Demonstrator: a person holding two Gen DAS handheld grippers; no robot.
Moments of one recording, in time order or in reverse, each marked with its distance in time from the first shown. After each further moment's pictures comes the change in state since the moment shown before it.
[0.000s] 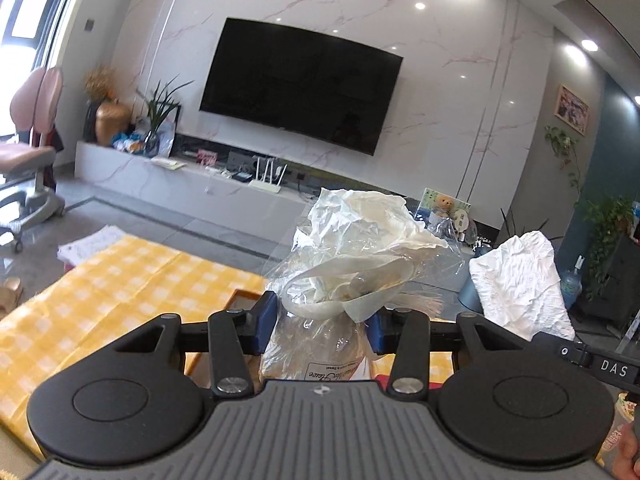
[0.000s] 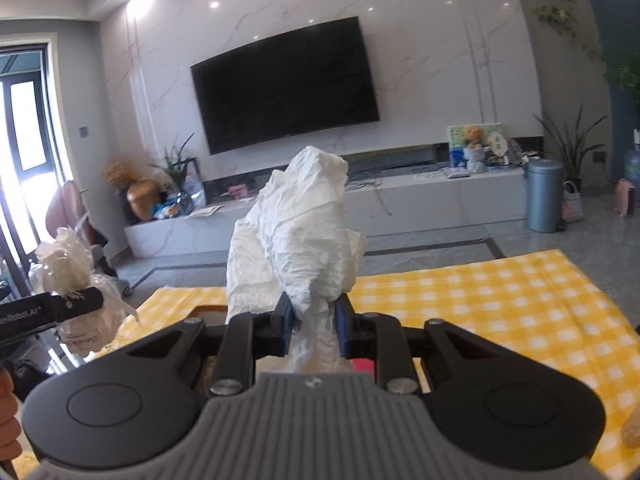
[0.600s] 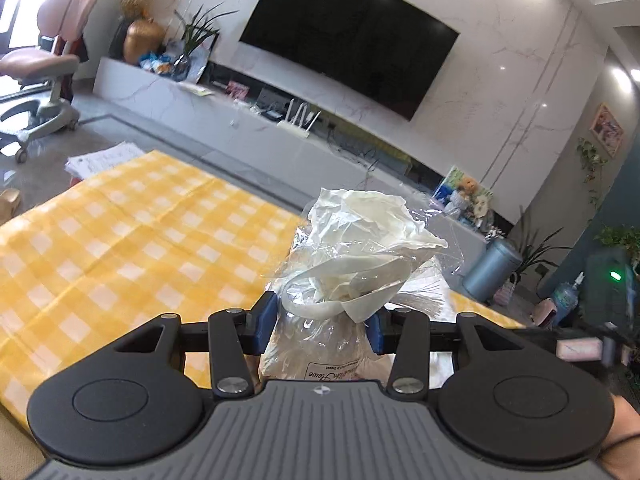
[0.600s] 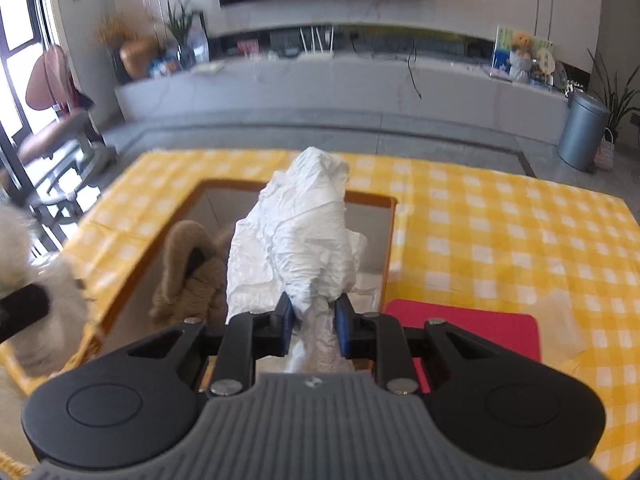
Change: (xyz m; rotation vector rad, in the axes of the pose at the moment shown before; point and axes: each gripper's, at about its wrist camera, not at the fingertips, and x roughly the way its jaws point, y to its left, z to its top) left arm 0.041 0.103 -0.039 -0.174 0.143 0.009; right arm 0.210 0.091 -0.041 -0.143 0.441 -0.063
